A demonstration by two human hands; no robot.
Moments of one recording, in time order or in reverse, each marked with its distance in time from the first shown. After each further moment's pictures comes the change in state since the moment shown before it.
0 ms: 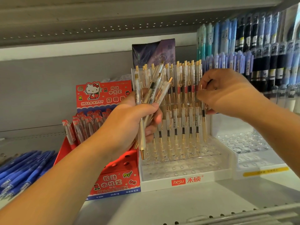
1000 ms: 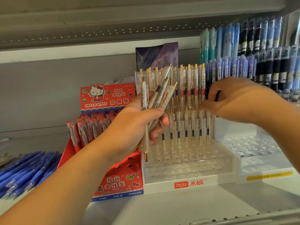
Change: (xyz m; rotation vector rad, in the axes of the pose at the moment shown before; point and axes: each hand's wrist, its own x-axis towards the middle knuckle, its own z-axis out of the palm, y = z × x) left_hand 0.003 -0.003 -0.004 0.041 -0.059 0.018; right_hand -0.003 -0.003 -0.014 -0.559 -0.168 -0.010
